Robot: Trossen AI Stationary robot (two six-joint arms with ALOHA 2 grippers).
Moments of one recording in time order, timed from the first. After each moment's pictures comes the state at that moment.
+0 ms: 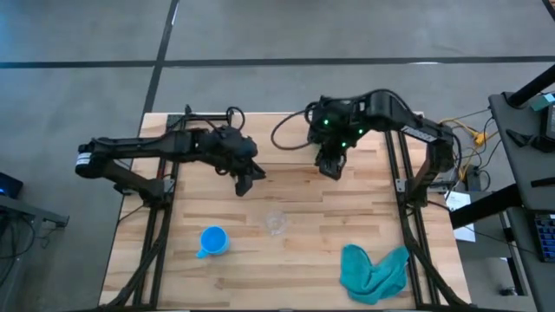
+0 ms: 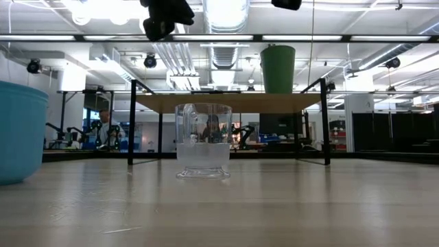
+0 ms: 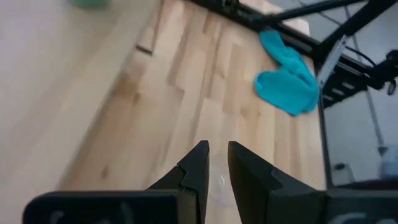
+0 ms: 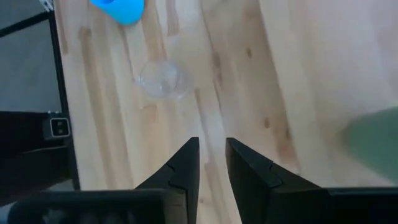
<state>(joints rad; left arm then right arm) 0.08 1.30 1.28 -0.63 0.15 -0.34 -0.13 1.74 2.14 -1.53 -0.20 0.16</state>
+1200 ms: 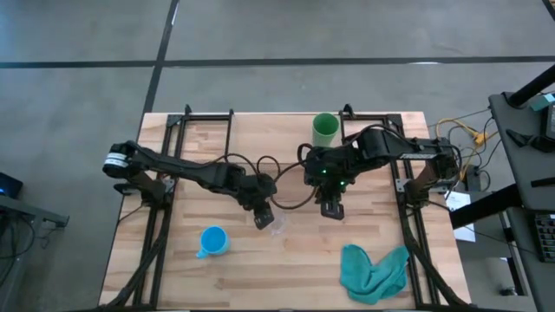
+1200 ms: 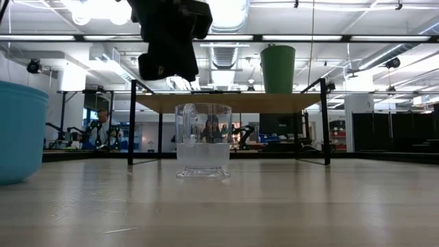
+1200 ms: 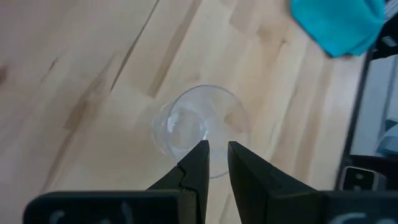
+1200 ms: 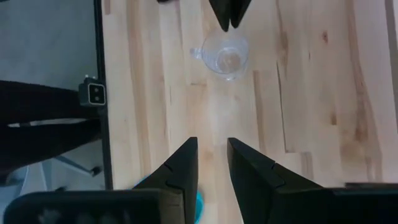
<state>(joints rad) -0.11 1.59 1.23 -0.58 0.11 -0.65 0.14 1.74 2.05 -1.44 -0.18 0.28</state>
